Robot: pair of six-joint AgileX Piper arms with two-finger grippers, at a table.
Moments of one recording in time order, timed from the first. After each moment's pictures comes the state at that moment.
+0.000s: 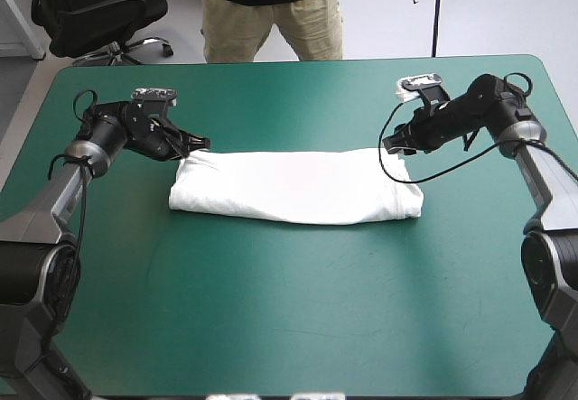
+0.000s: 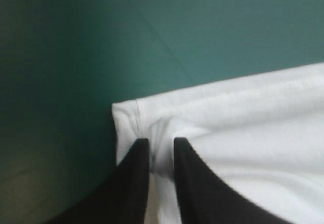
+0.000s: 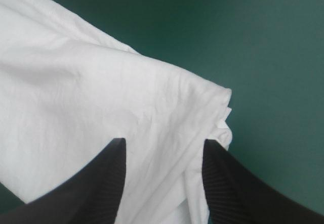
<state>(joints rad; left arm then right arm) -0.10 1.81 -1.47 -0.20 0.76 0.16 0.06 1.86 -1.60 0.49 0.98 -0.58</state>
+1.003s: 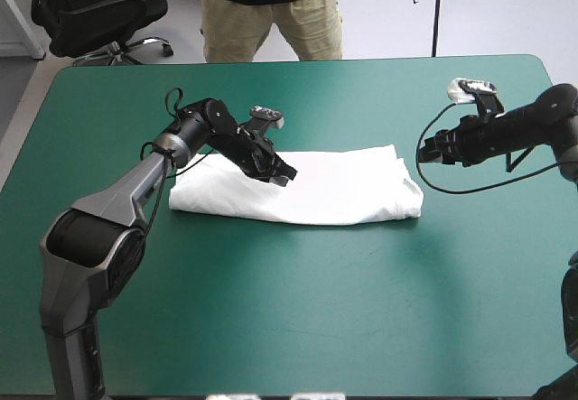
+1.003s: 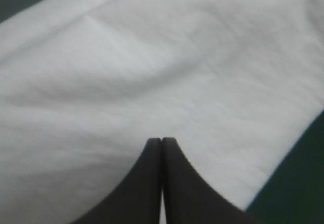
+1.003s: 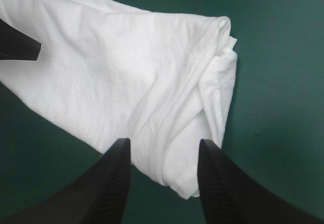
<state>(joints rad) -0.38 2.05 -1.69 -0.57 1.02 0.48 -0.14 1.67 -1.41 0.68 1.14 -0.62</state>
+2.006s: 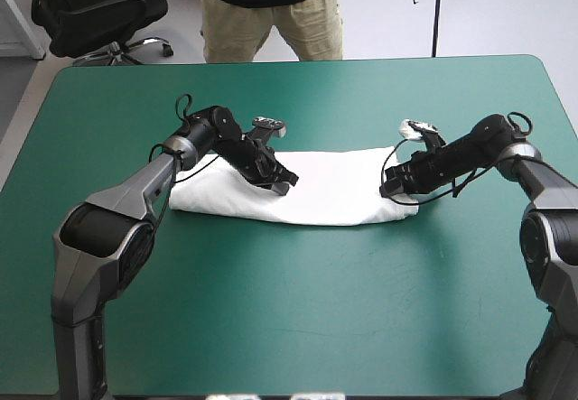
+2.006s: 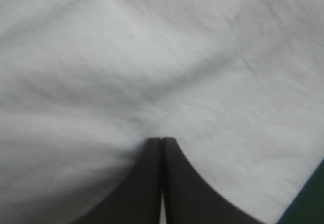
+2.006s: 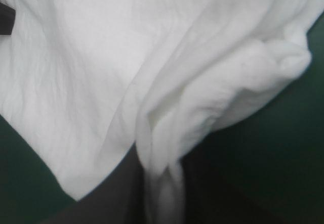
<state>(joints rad) -0.38 2.12 -1.69 -0.57 1.02 0.48 -0.02 1.96 -1.36 0.78 1.06 -0.73</state>
